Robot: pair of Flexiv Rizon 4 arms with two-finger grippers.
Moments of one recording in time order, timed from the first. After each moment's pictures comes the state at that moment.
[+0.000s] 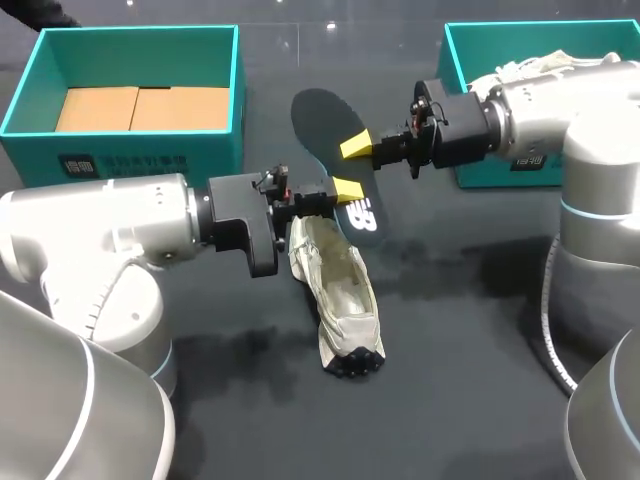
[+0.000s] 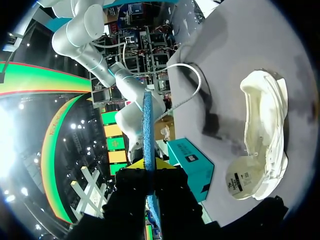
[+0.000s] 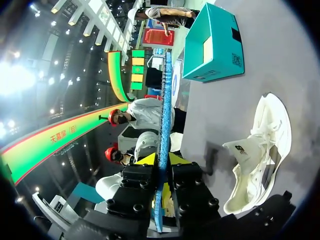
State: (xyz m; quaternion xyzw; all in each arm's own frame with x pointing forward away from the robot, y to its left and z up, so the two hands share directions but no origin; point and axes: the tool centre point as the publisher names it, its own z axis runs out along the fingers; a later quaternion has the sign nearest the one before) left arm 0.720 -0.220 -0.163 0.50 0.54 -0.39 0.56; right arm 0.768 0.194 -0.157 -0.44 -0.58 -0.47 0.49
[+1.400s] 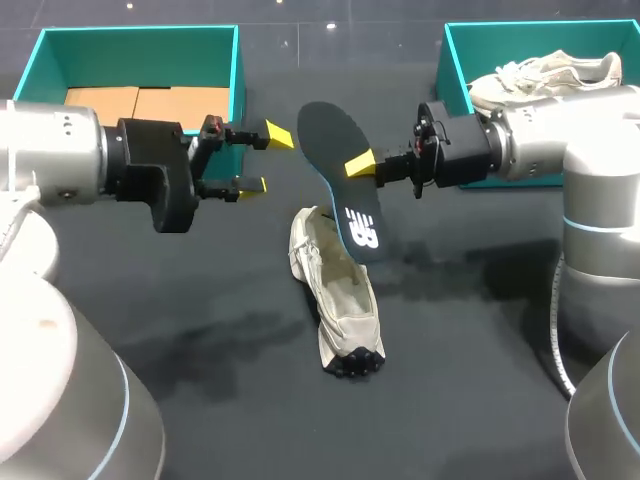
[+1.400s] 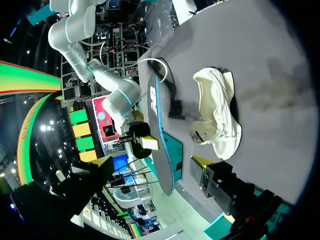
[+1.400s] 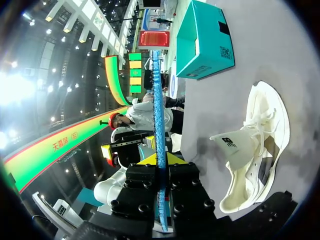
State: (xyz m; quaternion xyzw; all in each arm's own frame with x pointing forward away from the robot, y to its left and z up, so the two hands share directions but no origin) left arm 0.742 -0.119 -0.131 0.56 0.61 -0.28 0.48; right arm 0.762 0.189 -0.183 -0.46 -0.56 -0.46 0.51
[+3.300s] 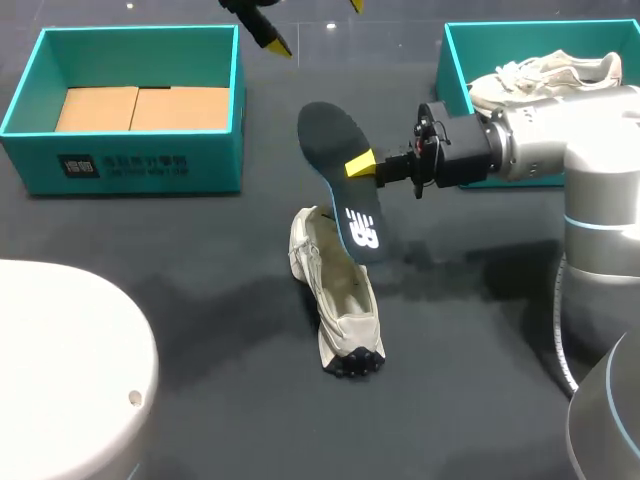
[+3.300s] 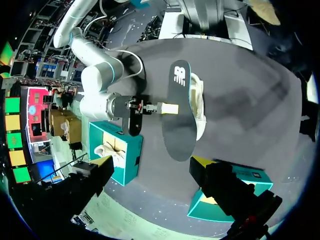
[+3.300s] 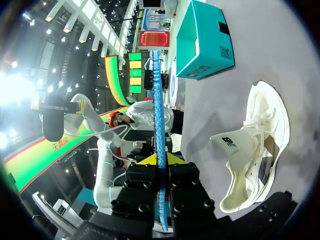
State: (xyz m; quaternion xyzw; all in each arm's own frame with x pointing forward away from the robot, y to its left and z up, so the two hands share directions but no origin) left arm 0.838 -0.182 -0.020 0.60 0.77 -0.13 0.19; right arm 0.762 0.188 -0.182 -0.46 -0.56 -0.46 0.51
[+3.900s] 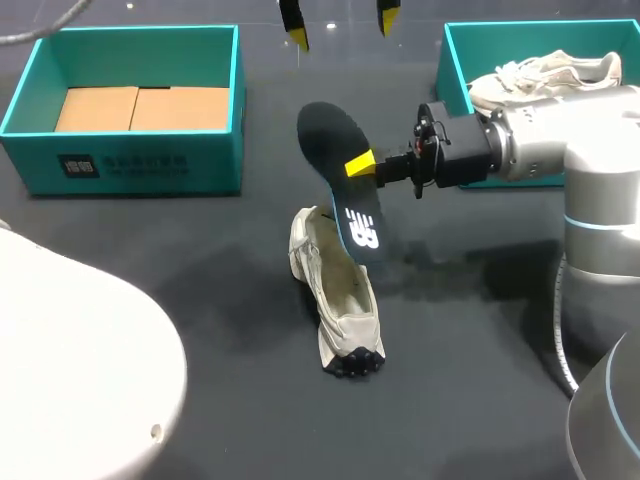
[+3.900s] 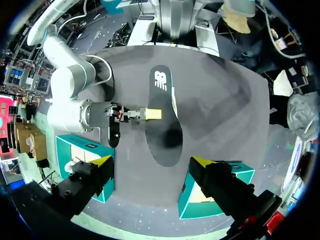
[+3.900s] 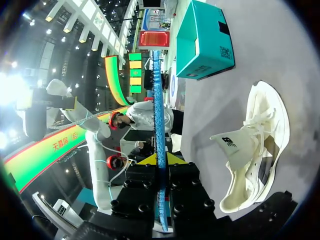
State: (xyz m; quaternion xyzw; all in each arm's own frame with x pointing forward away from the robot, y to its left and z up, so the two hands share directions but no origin) left arm 0.842 -0.204 -0.036 0.65 0.76 -0.04 0.03; right arm 0.762 0.188 -0.182 -0.46 -0.56 -0.46 0.51
